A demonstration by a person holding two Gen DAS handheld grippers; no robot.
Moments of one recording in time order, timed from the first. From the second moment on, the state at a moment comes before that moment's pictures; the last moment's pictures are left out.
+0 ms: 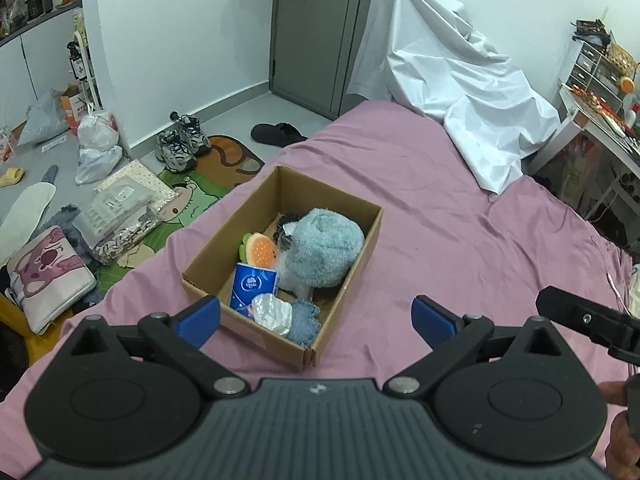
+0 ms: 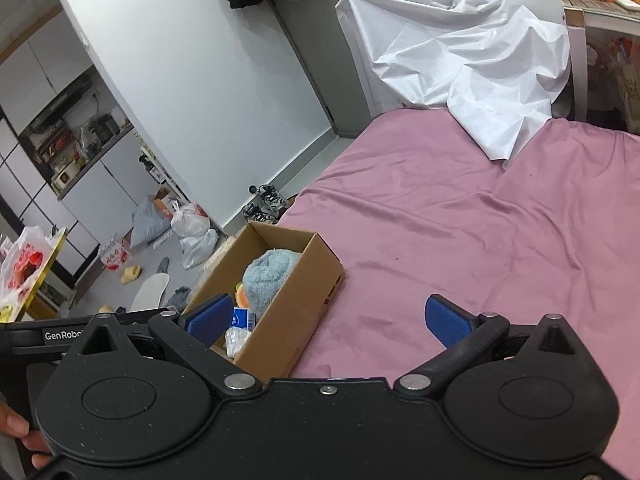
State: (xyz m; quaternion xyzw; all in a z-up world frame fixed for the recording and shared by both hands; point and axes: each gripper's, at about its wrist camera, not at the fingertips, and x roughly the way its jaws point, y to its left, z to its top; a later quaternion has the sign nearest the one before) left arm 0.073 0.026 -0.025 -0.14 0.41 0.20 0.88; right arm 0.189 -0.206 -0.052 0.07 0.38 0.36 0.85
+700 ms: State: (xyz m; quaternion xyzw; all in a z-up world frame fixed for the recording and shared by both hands) left arm 0.062 0.011 -0.027 -0.14 0.42 0.20 0.88; right arm 0.177 -0.213 -0.054 0.02 0.38 0.37 0.85
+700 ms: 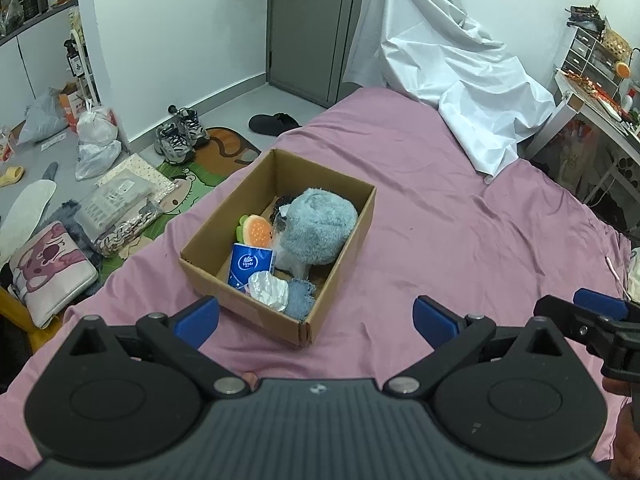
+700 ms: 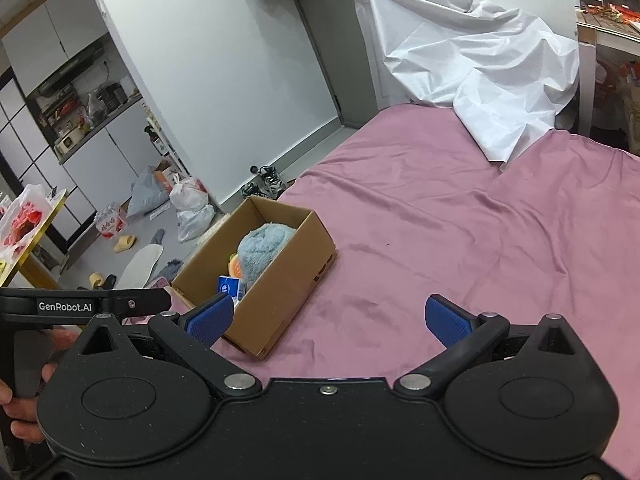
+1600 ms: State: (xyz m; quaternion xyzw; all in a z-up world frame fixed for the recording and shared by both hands) left arm 0.057 0.012 -0.031 -0.14 0.43 0.20 0.87; right arm 0.174 -0.209 -0.056 0.02 0.39 0.38 0.84
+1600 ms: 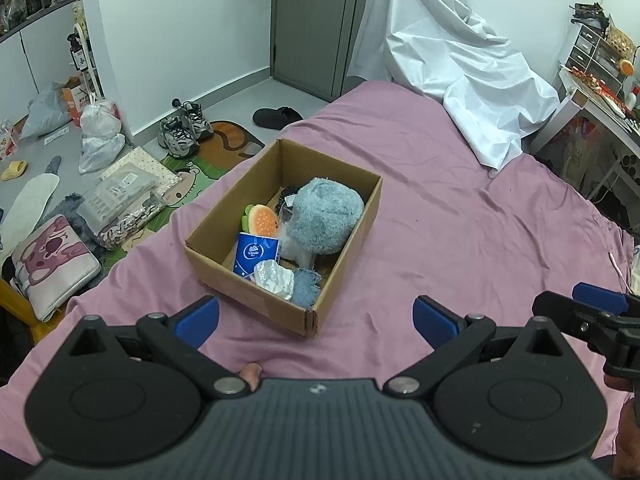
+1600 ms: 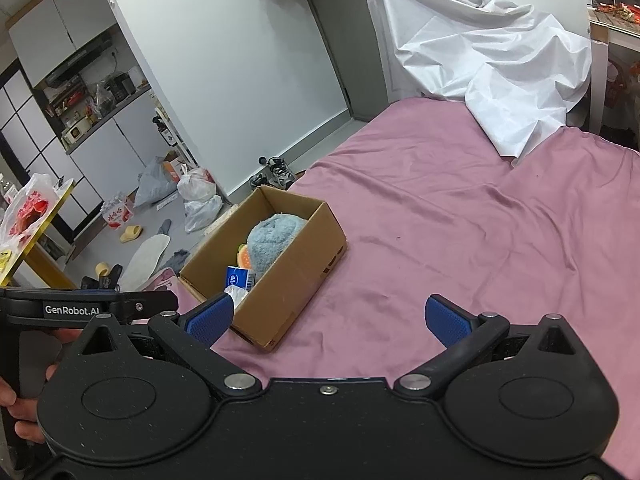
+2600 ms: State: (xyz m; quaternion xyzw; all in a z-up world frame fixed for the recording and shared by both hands) left arm 0.060 0.007 -0.030 -0.13 0.43 0.20 0.87; right arm 0.173 -0.212 -0.050 0.01 0.38 0.39 0.84
